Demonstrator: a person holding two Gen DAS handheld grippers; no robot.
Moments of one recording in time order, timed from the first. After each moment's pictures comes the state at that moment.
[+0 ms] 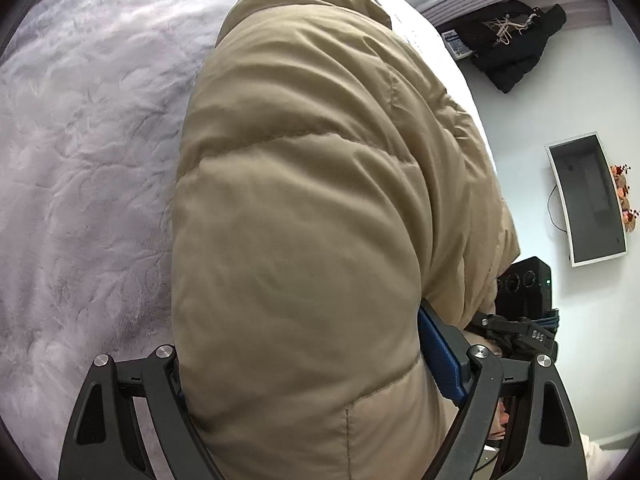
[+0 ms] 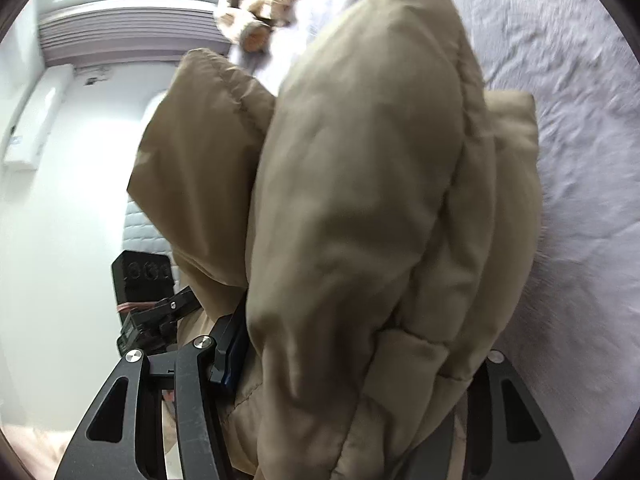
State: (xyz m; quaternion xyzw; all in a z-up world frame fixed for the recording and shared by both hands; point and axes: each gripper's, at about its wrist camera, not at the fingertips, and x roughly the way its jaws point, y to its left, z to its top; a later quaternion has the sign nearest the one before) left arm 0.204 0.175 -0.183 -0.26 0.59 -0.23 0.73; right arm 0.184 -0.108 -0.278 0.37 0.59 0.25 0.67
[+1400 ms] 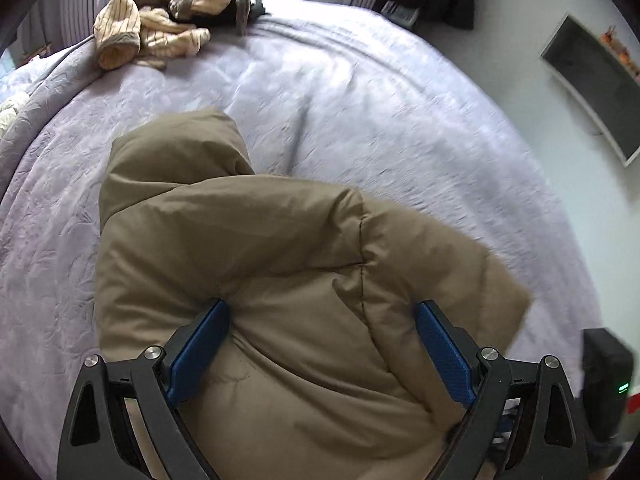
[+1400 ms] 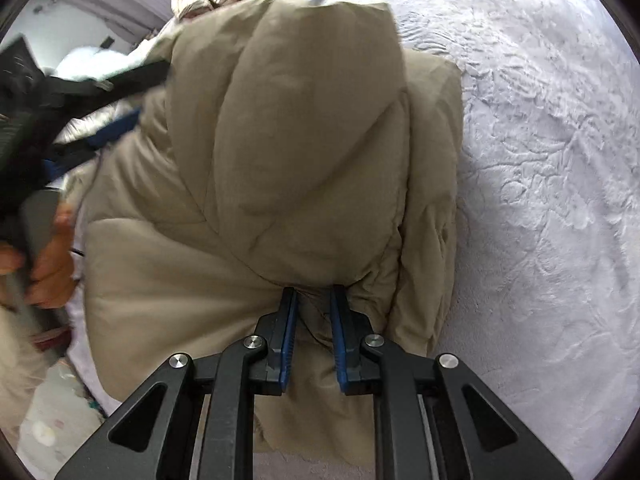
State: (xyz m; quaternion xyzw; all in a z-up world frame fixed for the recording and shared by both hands) left arm 0.260 0.035 -0.130 -0.01 0.52 -0.23 0.82; right arm 0.124 -0.113 -0.239 0.16 0.61 0.10 0.77
